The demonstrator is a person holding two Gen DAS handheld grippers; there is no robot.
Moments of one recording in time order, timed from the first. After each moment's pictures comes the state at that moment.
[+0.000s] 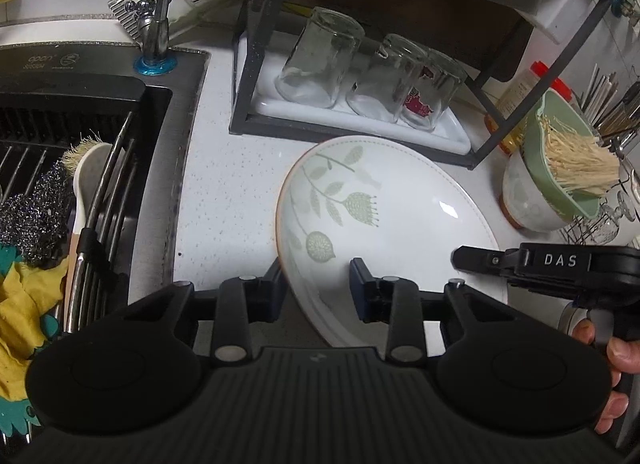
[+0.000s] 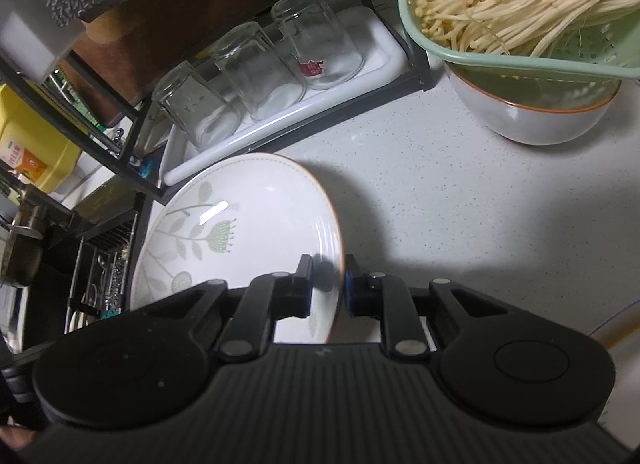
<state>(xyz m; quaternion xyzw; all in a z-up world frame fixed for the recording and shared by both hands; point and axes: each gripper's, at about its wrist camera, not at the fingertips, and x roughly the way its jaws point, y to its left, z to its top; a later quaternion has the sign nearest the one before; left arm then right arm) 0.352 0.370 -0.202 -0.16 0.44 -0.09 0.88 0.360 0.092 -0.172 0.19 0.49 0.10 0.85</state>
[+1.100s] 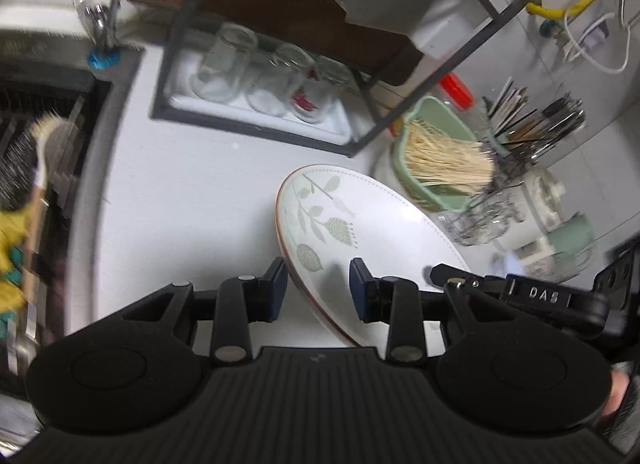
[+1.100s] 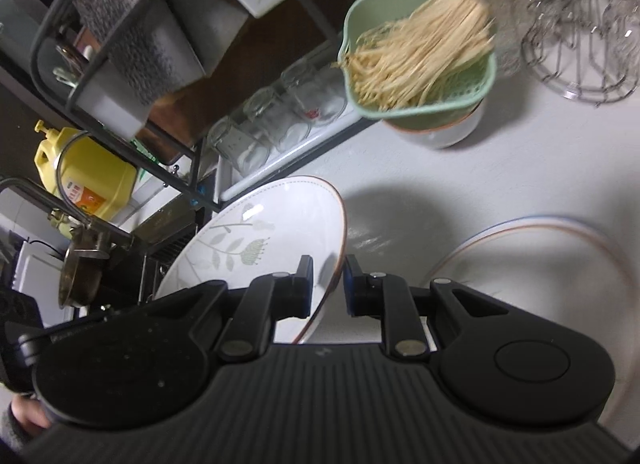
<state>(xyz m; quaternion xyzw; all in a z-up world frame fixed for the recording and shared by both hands) 0.296 0.337 -0.111 -0.25 0.46 -0.17 0.83 0.270 0.018 -0.076 0.25 0.46 0.10 0.84</state>
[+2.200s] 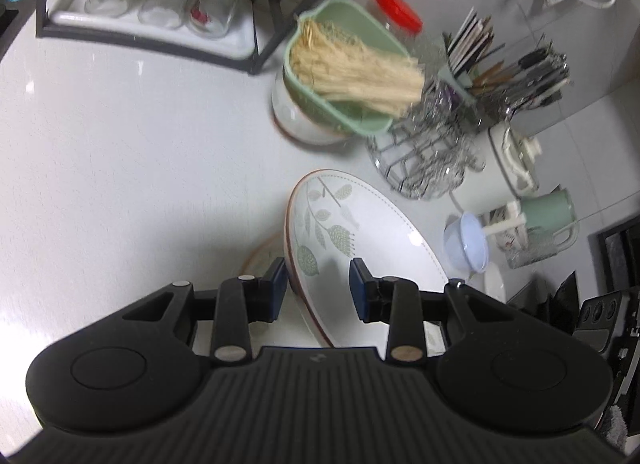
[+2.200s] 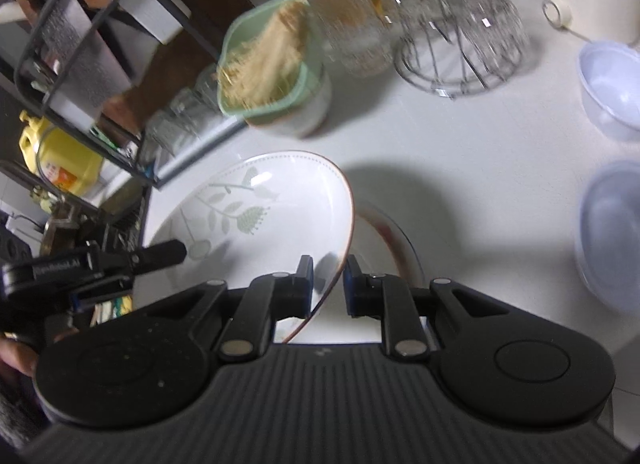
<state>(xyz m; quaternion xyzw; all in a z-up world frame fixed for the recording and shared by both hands) 0.283 0.182 -0.121 -0.25 0.50 -0.19 0.80 0.209 -0.124 -0.097 0.23 0.50 0.09 0.83</state>
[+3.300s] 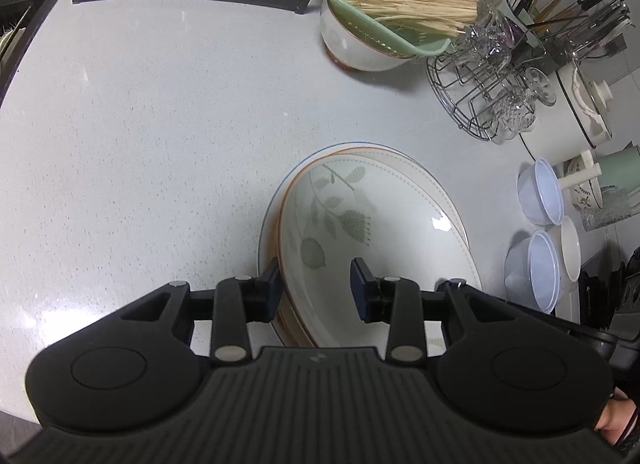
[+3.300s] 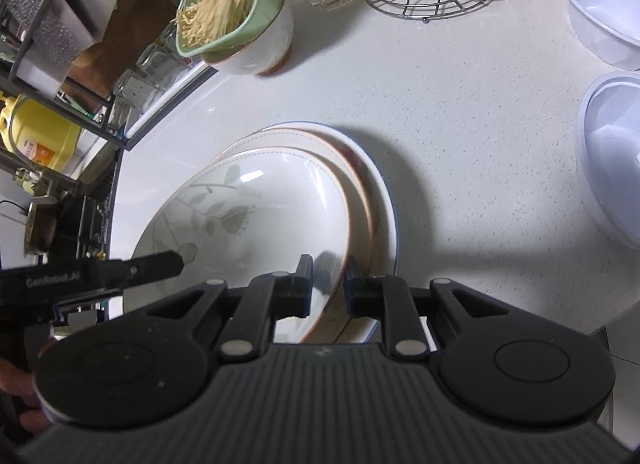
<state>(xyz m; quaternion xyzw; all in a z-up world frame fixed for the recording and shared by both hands) 0.263 0.151 -0.149 -0.17 0.57 -0.11 0.80 0.201 -0.124 -0.140 0.23 0.55 0.08 0.80</state>
